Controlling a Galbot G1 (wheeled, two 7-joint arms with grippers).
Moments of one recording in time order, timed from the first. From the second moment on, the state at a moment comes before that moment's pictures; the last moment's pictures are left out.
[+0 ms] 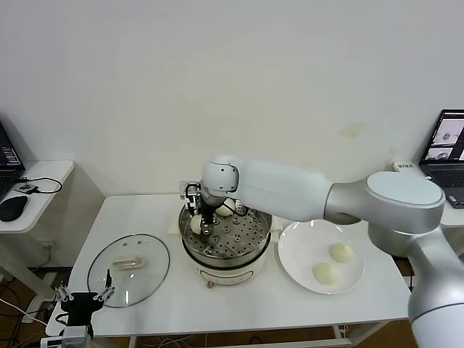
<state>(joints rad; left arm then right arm) 1.70 -1.24 -0.71 -2.01 0.02 0.09 -0.25 0.39 1.42 -1.19 1.13 0.42 -0.64 -0.83</state>
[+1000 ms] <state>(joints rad) 1.70 -1.21 -0.70 -2.04 0.02 0.12 -0.23 0.64 0.76 -1.26 1.57 0.23 -0.42 -1.09</state>
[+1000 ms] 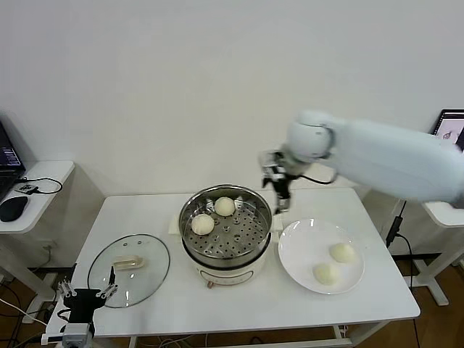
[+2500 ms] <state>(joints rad) 1.72 -1.23 -0.73 -2.00 0.05 0.12 -0.23 -0.12 0.59 -0.82 1.47 -0.13 -0.29 -1.05</state>
